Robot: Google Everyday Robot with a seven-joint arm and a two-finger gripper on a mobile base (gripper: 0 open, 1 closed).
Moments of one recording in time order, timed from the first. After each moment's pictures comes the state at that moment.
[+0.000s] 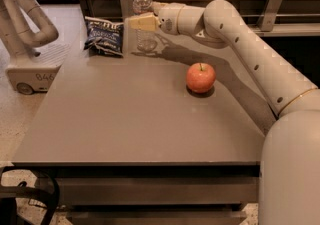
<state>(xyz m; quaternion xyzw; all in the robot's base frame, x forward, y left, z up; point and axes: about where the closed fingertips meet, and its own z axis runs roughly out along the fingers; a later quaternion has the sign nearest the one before) 0.812 0.041 0.923 -0.36 0.64 0.33 0.59</state>
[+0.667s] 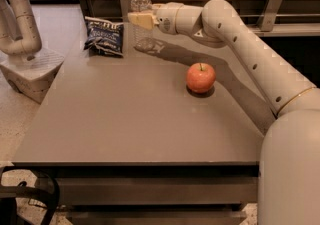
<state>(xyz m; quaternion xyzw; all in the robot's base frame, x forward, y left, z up) 0.811 0.046 0.923 -0.36 0.64 0.33 0.59</state>
